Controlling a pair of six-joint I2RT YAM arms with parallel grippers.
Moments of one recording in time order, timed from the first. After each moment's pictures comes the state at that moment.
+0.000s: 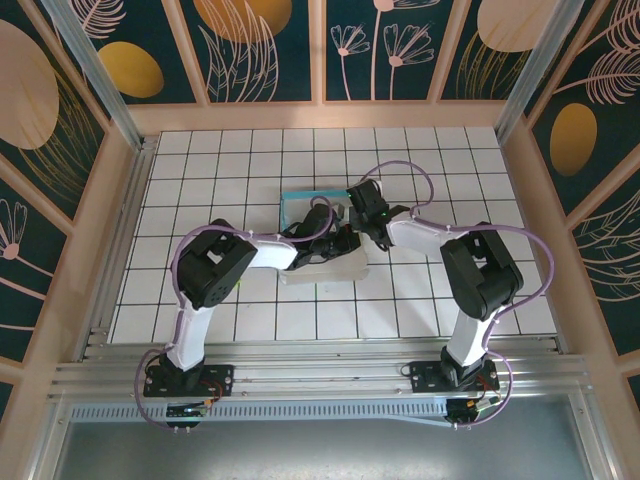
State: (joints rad) left arm -0.77 2.12 1.14 0.37 0.31 -1.02; right arm 0.58 1.78 1.09 -0.20 0.34 0.39
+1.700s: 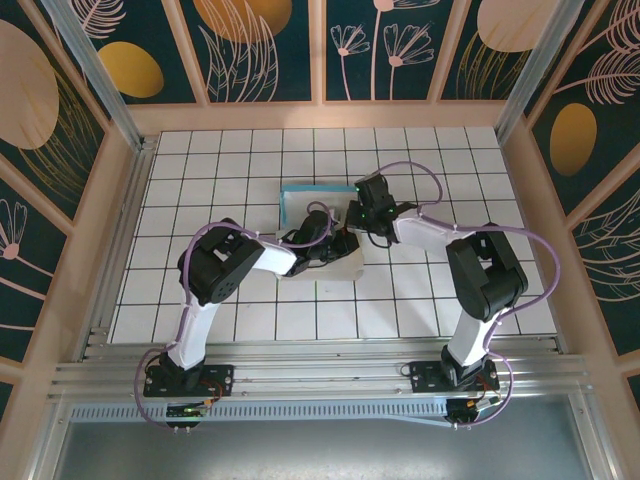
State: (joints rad) left arm -0.77 2.13 1.05 0.53 0.29 -1.06; right arm 0.55 1.77 1.08 -0.15 0.08 0.60
